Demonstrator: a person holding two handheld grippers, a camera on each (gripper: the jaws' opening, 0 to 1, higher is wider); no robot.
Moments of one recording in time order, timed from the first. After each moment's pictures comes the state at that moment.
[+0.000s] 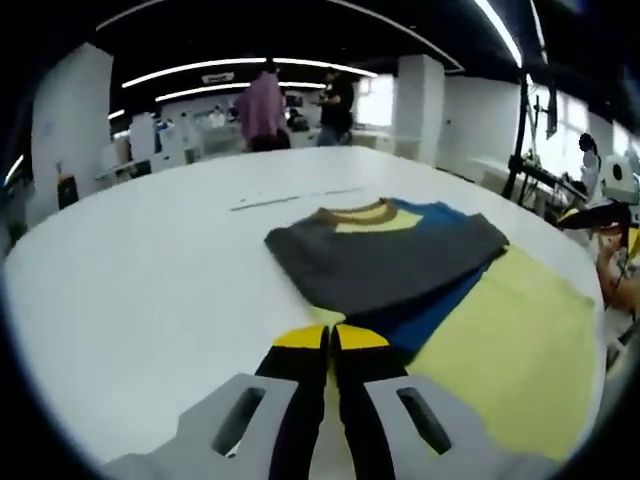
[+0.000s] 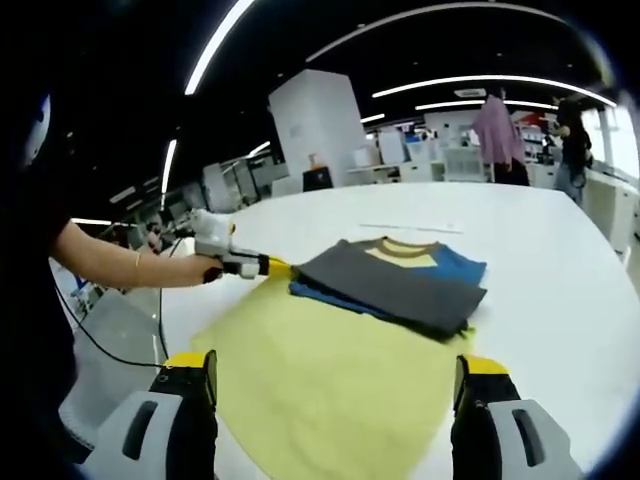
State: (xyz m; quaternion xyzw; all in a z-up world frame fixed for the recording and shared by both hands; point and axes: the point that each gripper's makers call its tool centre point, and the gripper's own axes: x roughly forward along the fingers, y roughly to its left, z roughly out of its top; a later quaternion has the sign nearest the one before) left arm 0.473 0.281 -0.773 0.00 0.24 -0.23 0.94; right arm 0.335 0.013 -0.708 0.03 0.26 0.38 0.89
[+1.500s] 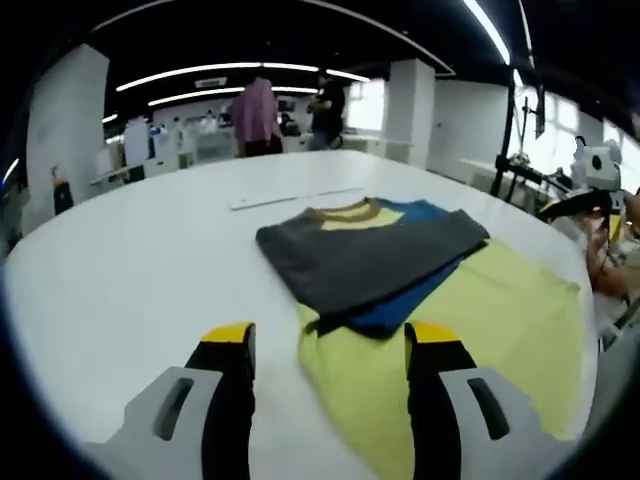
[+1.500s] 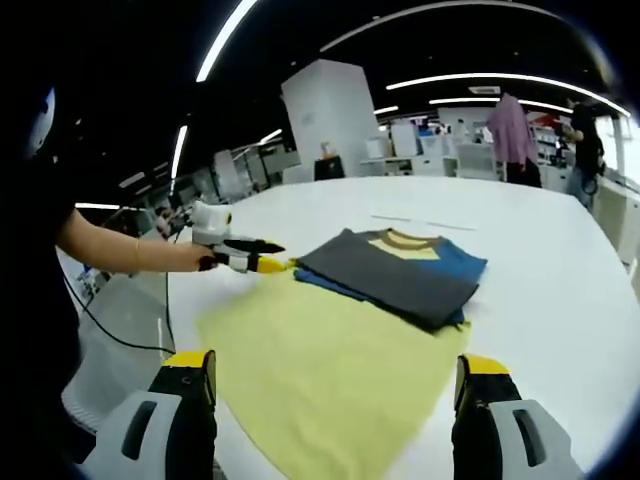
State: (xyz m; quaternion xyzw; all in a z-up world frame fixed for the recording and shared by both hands) left arm 0.440 0.288 -0.765 0.05 0.23 -0.28 0.93; right arm 0.325 0.013 -0.711 -0.01 0.28 0.41 0.87
